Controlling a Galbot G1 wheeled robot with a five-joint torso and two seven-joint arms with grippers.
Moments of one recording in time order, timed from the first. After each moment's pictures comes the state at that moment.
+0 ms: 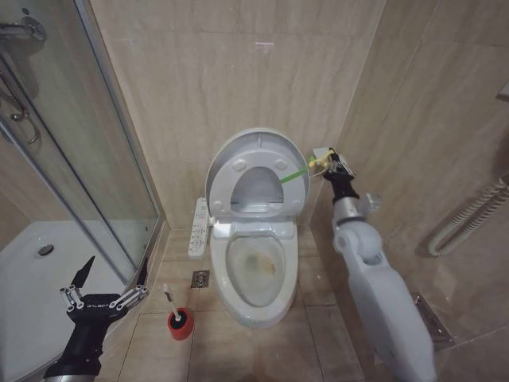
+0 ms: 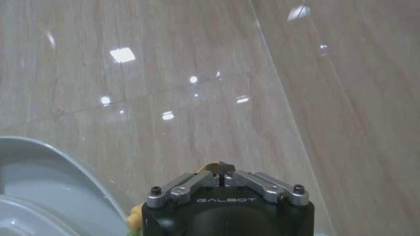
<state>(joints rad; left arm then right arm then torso) 1.92 -1.41 -0.80 -2.50 -0.14 -0.12 0.00 -0.68 1.31 0.46 1.70 0.49 0.05 0.14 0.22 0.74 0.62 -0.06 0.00</state>
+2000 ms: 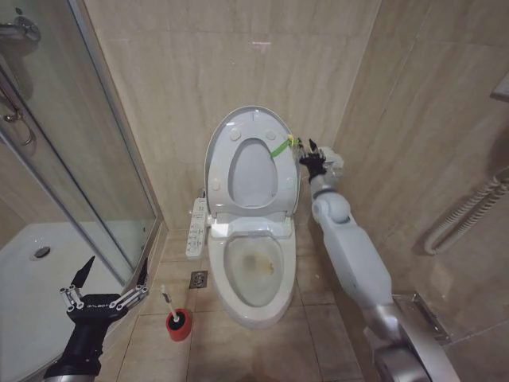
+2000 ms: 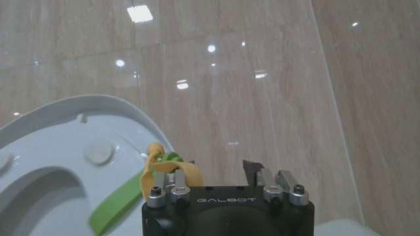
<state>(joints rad) 1.92 -1.41 -0.80 -2.50 -0.14 -0.12 0.00 -0.48 1.30 0.34 1.42 0.45 0.01 0.08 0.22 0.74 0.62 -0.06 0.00</state>
